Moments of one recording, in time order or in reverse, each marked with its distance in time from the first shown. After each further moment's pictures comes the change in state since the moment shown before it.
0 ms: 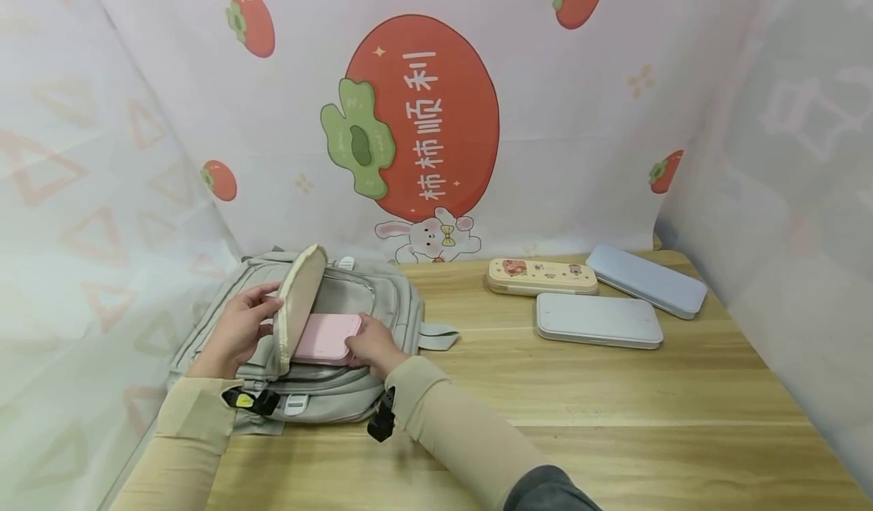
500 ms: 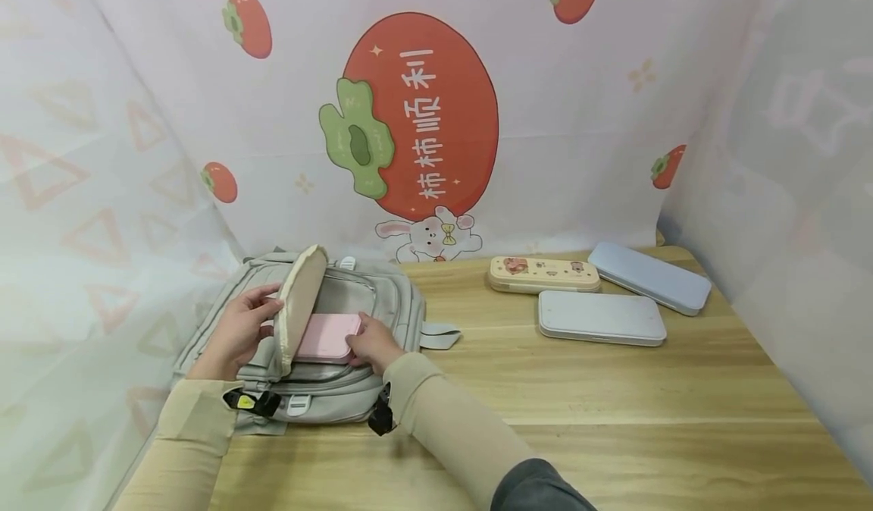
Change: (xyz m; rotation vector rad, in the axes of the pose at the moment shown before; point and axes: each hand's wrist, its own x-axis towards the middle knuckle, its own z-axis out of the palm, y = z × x) left_hand 0.000 0.000 -0.001 0.004 0.003 -0.011; right_hand 0.010 0.006 -0.002 -0.087 -0.014 0.002
